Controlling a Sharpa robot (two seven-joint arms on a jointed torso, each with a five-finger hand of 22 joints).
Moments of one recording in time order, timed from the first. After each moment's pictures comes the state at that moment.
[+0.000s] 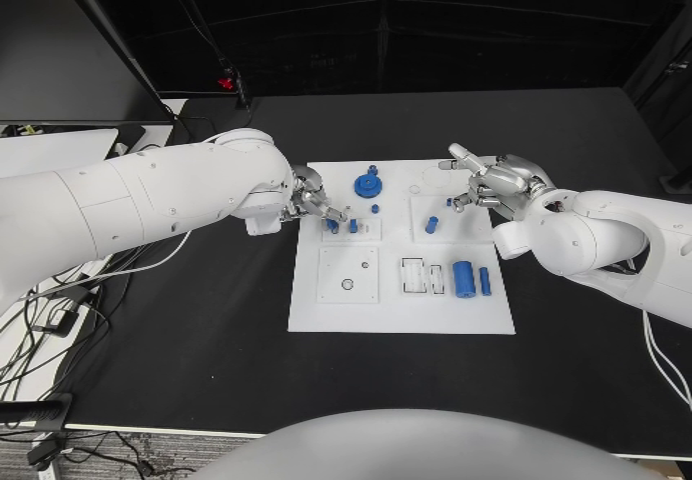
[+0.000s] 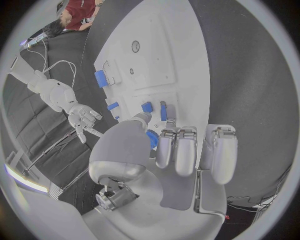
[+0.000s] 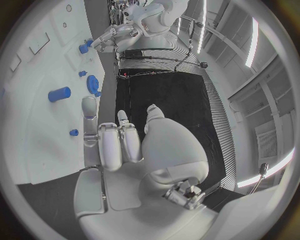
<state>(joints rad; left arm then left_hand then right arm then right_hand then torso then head) 1.43 -0.49 -0.24 1.18 -0.88 0.22 -0.45 1.06 0.07 0.06 0.29 0.51 0.75 0.10 0.54 0.62 1.46 0.03 1.58 1.31 1.47 -0.03 1.57 1.31 0.01 1.47 0.08 1.57 1.31 1.19 -0.99 -0.04 1.62 -0.12 -0.40 0.14 1.17 0.10 -0.20 0.27 0.31 0.80 0.13 0.15 0.07 1.42 0.04 1.45 1.31 1.42 0.00 1.46 1.31 0.16 0.98 0.11 0.80 1.16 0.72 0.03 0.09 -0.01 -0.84</state>
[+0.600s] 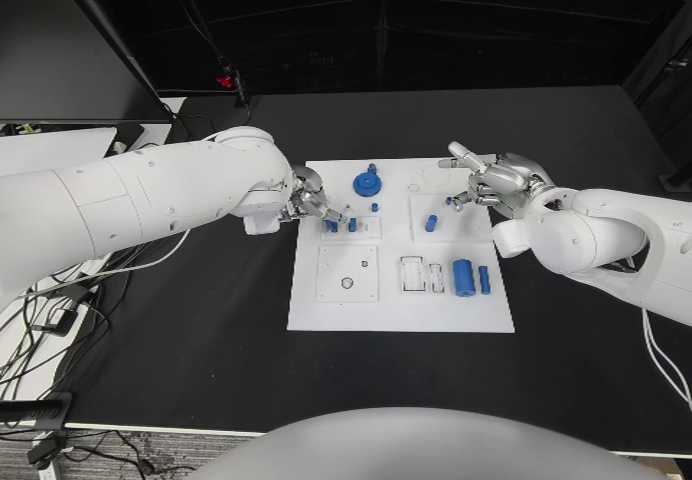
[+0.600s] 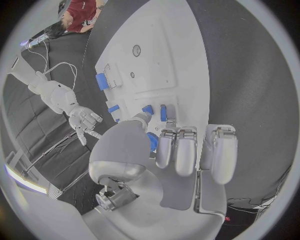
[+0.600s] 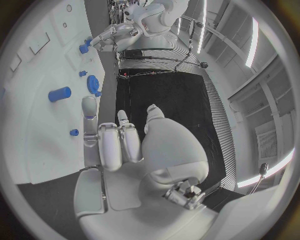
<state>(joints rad) 1.43 -0.49 -0.24 1.18 -0.88 0.24 -0.45 1.06 0.07 0.06 0.29 0.51 0.75 0.10 0.55 0.62 1.46 0.03 1.58 1.31 1.47 -0.03 1.57 1.31 0.01 1.47 0.08 1.57 1.31 1.19 -0.99 -0.04 1.62 -0.12 -0.40 0.14 1.17 0.10 -0.20 0.27 0.31 0.80 0.13 0.15 0.07 1.42 0.04 1.45 1.31 1.42 0.00 1.46 1.31 0.16 0.98 0.11 0.79 1.16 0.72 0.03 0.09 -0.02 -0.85</state>
